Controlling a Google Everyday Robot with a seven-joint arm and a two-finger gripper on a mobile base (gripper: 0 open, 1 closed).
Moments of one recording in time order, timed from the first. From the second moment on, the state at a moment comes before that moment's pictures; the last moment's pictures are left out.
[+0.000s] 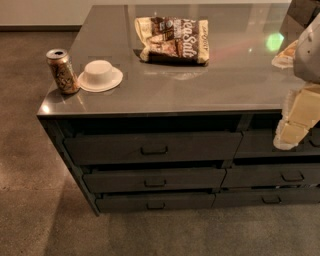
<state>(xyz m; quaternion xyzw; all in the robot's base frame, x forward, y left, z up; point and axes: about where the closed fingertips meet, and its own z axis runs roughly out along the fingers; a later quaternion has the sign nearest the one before) 0.438 -0.217 0.976 -0.60 0.78 -0.03 0.16</state>
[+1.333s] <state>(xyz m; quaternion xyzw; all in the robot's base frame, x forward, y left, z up) 0.424 -0.211 0.919 -0.55 0.81 0.02 0.20</state>
